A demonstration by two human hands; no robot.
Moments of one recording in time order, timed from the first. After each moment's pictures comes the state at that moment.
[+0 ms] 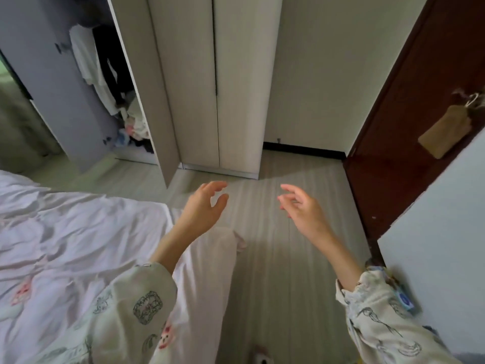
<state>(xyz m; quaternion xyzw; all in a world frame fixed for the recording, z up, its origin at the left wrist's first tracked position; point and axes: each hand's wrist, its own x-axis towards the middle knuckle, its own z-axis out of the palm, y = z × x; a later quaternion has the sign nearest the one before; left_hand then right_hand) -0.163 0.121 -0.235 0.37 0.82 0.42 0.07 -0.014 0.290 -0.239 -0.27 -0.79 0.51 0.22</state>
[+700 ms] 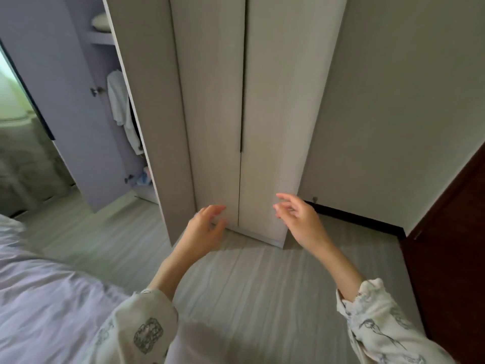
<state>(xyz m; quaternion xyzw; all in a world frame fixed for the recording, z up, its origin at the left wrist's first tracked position) -0.465 0.393 -0.223 0.27 0.85 0.45 0.02 -0.370 0.591 -0.200 -0.15 -0.82 0.52 0.19</state>
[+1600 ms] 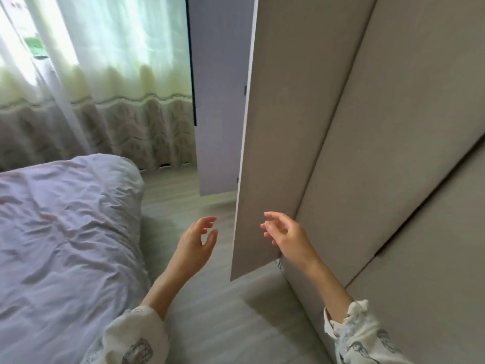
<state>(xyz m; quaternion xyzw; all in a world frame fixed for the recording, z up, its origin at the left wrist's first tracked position) -0.832 0.407 -0.244 -0.11 0.87 0.45 -0.16 -0.906 0.603 -0.219 0.14 -0.81 0.55 -0.10</state>
